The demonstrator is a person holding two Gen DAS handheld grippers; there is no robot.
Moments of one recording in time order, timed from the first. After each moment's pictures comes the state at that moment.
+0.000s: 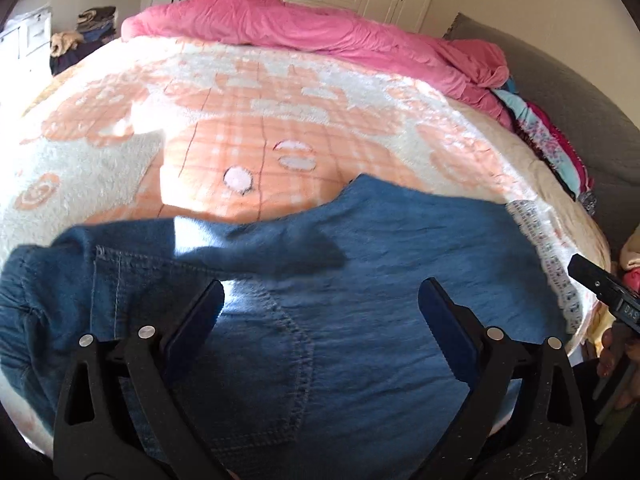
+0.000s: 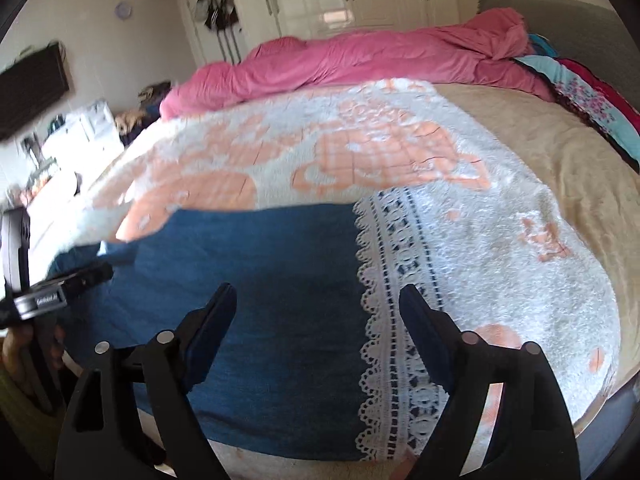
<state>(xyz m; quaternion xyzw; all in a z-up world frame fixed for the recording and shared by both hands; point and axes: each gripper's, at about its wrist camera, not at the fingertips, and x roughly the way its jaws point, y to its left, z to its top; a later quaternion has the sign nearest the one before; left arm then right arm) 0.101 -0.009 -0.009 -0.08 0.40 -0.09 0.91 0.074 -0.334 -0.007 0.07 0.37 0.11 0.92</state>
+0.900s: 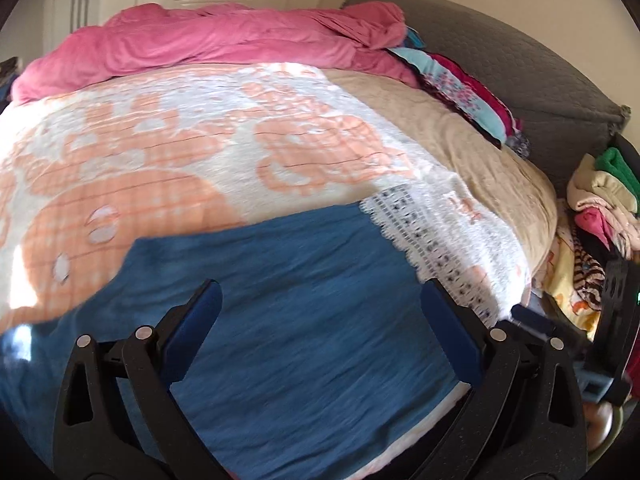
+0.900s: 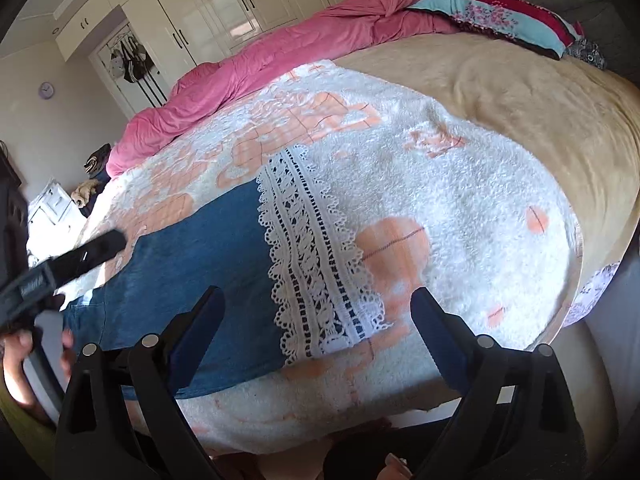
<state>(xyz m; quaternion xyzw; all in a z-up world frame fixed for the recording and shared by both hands) 0.135 -0.162 0.031 -0.01 0.41 -0.25 0.88 0.019 -0.391 -0.025 0.20 0.39 0.01 0.90</state>
